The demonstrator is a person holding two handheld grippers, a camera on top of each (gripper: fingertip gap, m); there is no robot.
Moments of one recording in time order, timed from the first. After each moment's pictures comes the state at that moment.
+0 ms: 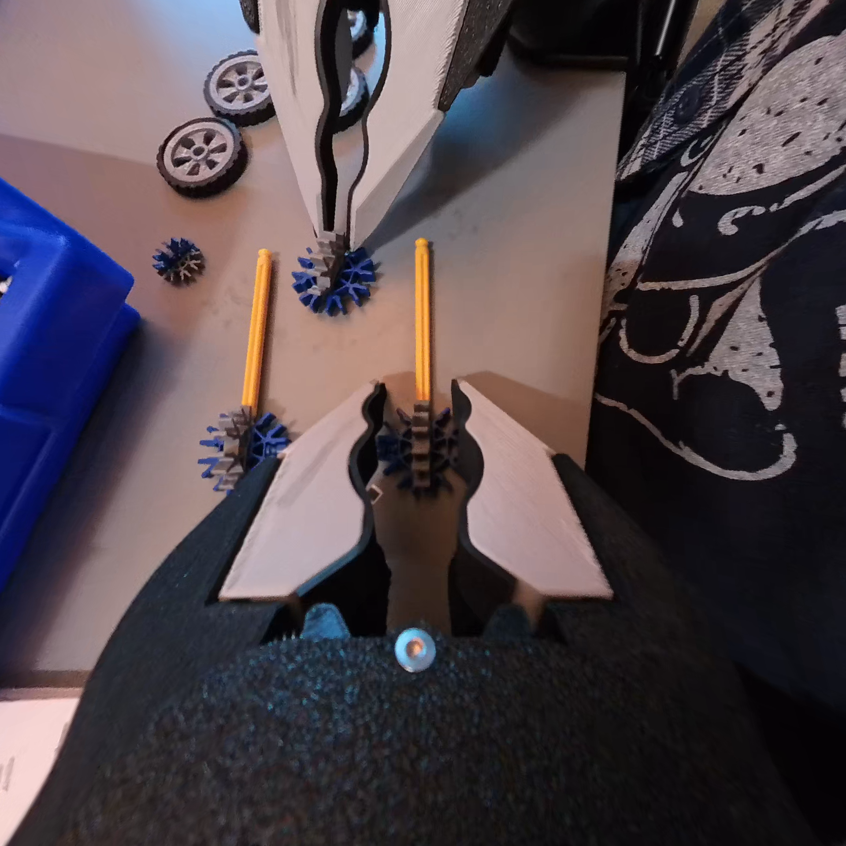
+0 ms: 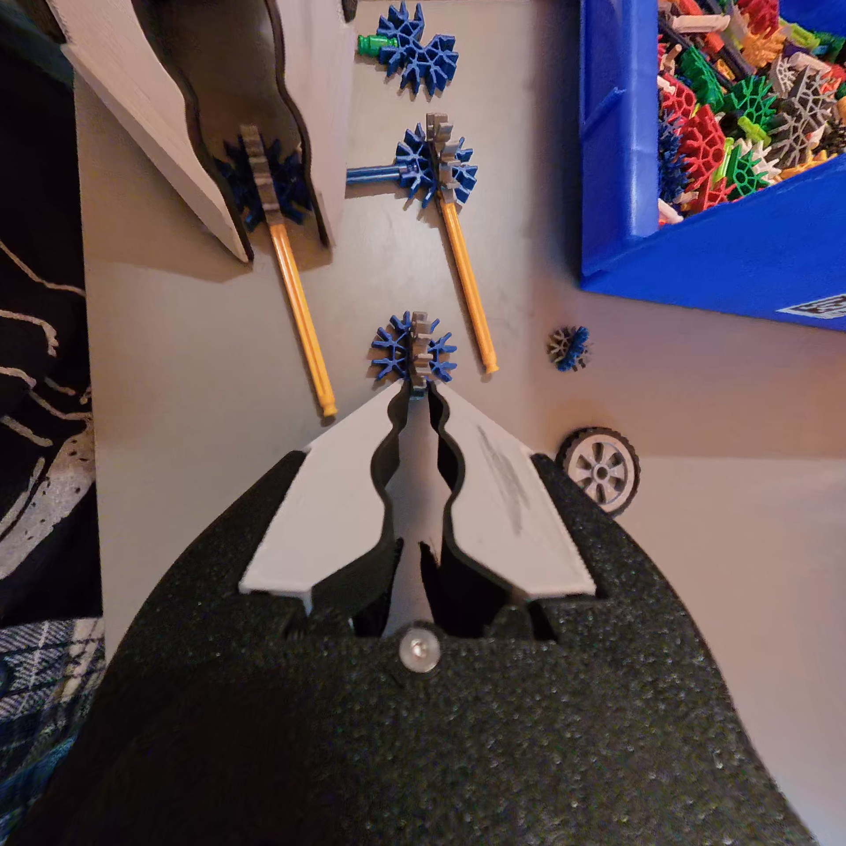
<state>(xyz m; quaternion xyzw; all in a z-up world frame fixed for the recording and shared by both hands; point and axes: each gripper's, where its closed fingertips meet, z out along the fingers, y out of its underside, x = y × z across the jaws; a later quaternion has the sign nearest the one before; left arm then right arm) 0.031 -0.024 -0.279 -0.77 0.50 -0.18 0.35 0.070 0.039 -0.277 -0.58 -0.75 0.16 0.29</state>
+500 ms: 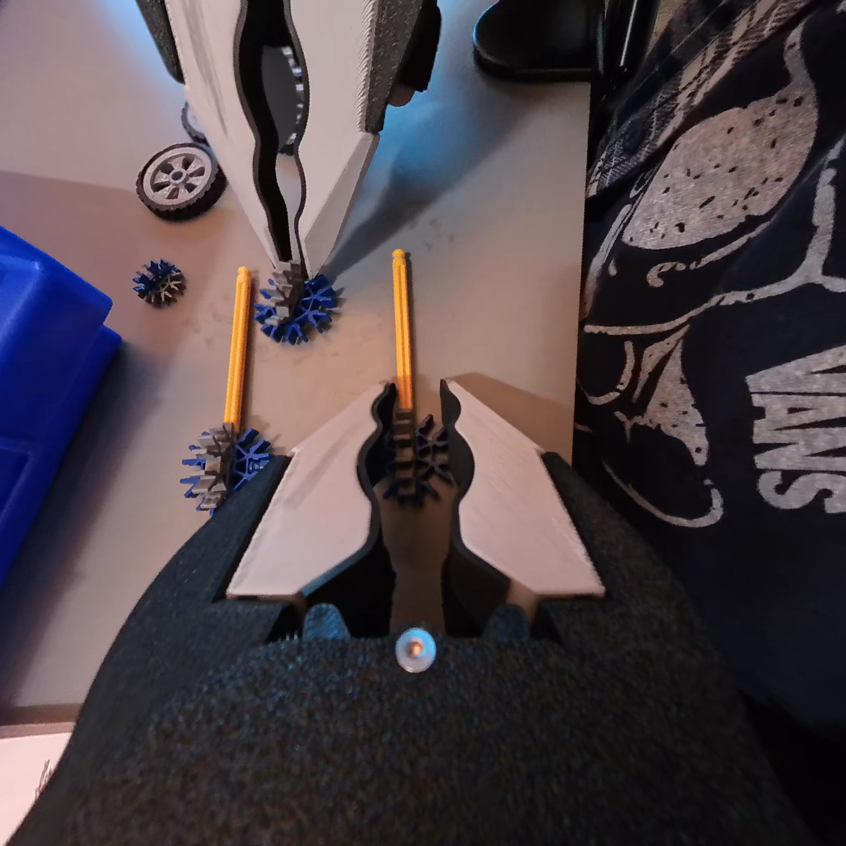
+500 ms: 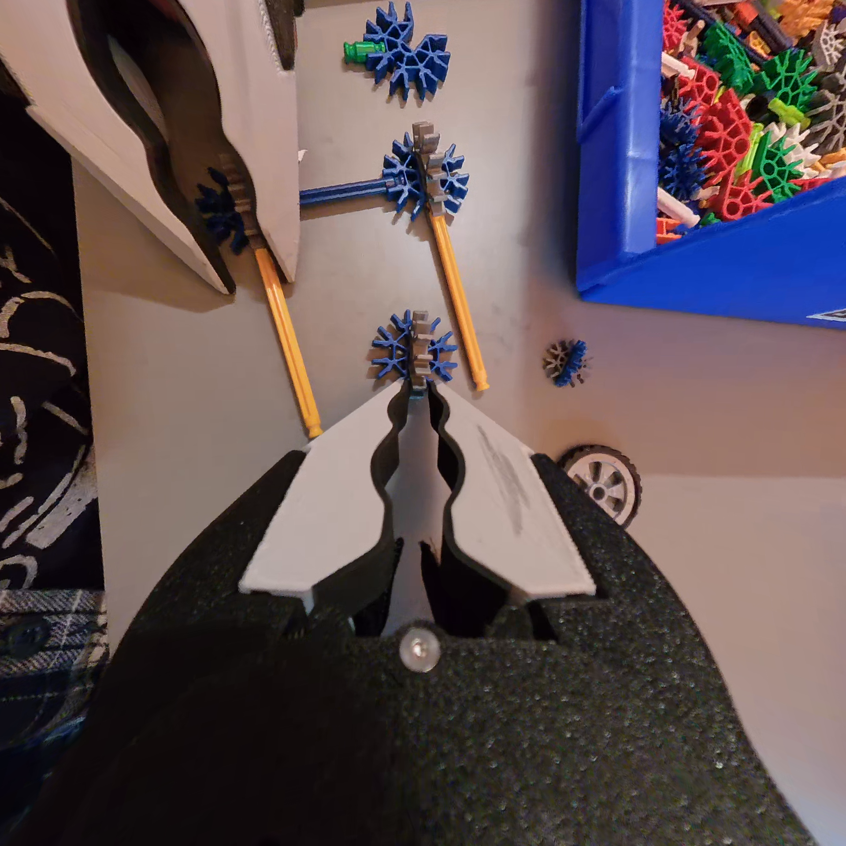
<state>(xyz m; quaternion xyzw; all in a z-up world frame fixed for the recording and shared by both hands) 0.039 -0.030 -0.279 -0.75 0.52 -0.19 0.36 0.060 0.043 -0.277 -0.59 -0.75 0.17 0.25</state>
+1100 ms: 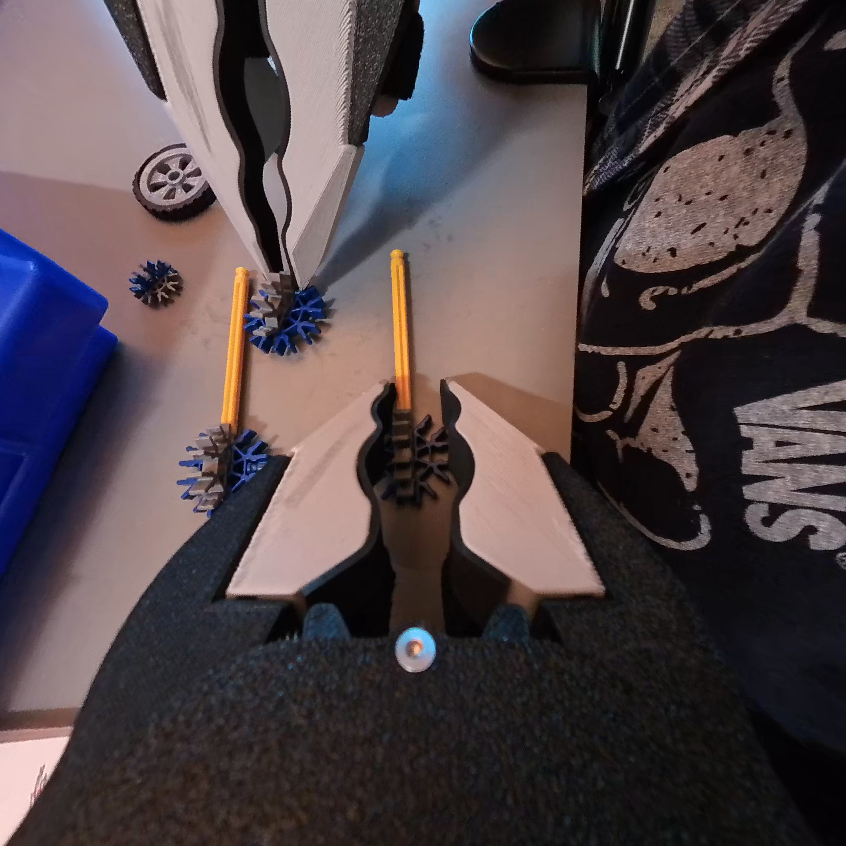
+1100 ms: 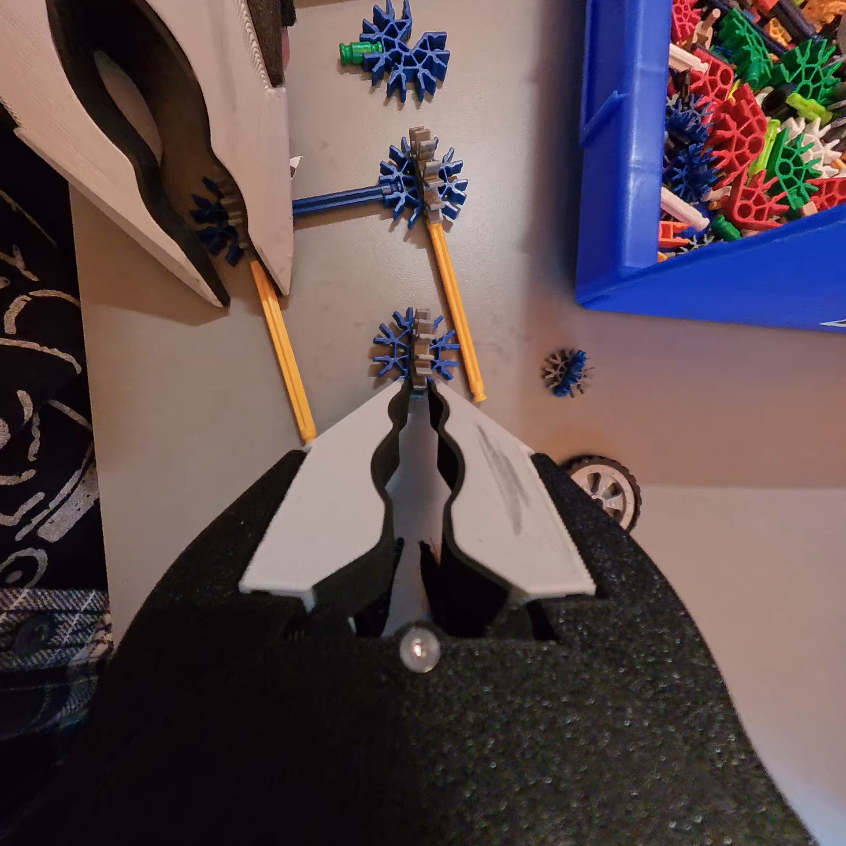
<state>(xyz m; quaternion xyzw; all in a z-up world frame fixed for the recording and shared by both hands) 0.040 -0.030 -0.279 -0.75 0.52 -0.19 0.36 0.055 0.043 -0.277 -0.60 -0.75 0.17 0.23</state>
